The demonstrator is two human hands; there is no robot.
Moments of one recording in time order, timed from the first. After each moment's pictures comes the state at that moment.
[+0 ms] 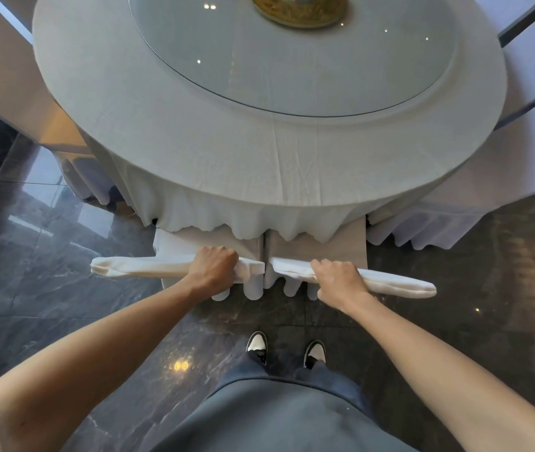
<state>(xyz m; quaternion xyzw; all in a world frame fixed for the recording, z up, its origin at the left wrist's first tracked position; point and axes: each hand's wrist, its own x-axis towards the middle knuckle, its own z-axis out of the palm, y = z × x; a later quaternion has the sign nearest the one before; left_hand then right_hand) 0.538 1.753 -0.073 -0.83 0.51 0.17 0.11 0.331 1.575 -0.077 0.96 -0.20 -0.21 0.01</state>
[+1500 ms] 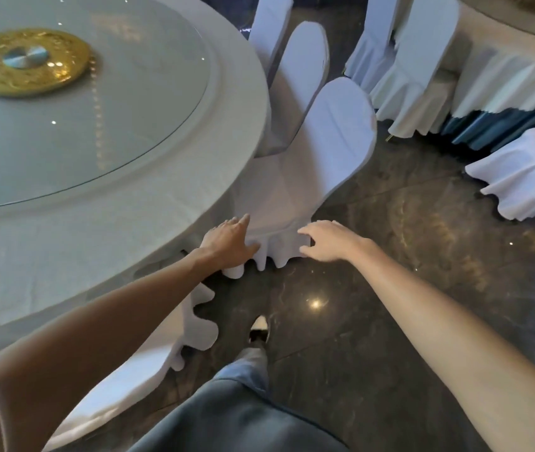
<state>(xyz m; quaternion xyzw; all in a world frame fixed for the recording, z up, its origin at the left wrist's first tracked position) 0.164 1.129 -0.023 -0.77 0.59 0.23 -0.06 -0.048 1.006 -0.006 0.88 -0.38 -0.21 -0.17</state>
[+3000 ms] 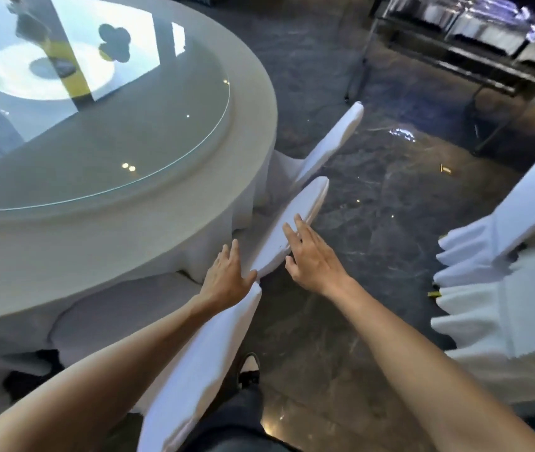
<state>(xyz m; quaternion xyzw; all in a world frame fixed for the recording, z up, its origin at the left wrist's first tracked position) 0.129 0.342 -0.048 -0.93 0.17 0.19 -0.27 0.084 0.148 0.000 1.00 -0.01 -0.03 -0.06</state>
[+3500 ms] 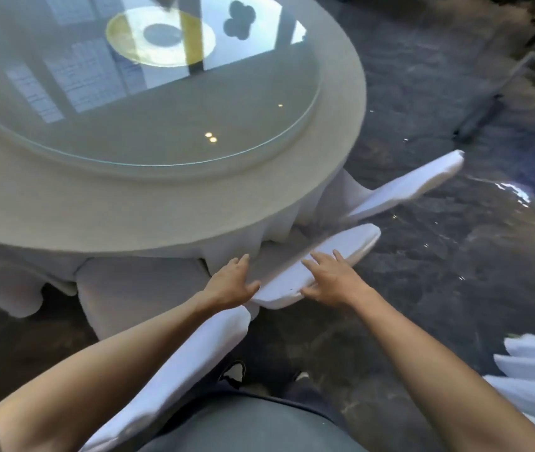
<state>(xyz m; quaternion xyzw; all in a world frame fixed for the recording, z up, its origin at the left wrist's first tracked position) 0.190 0.297 -0.067 -0.93 0.02 0.26 -0.28 0.219 0.047 -0.047 0.95 0.20 -0.24 0.05</state>
